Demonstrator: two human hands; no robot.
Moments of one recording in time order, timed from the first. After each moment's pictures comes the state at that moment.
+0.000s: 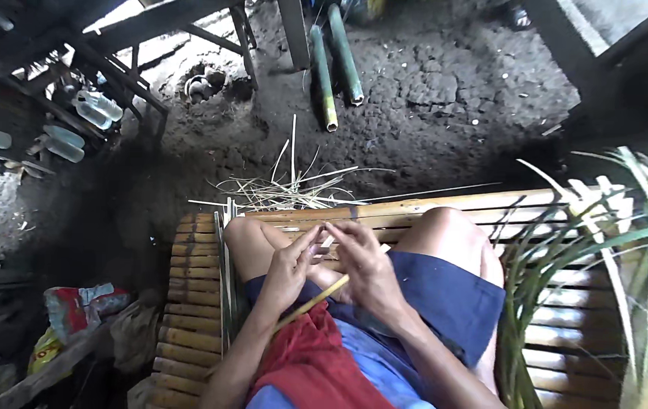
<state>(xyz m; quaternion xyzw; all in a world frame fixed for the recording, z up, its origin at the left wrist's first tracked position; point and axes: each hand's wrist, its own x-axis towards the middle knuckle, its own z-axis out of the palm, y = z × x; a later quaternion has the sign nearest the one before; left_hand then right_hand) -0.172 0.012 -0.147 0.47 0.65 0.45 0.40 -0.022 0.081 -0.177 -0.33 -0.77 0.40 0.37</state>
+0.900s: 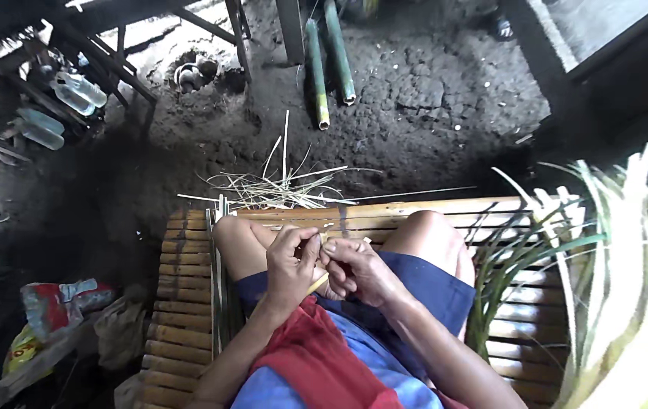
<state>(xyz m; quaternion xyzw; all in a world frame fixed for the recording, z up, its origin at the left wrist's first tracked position) -0.149 0.033 -0.133 0.46 0.63 0.59 0.22 -0.018 0.106 -0.126 -0.23 -0.38 0.88 0.19</state>
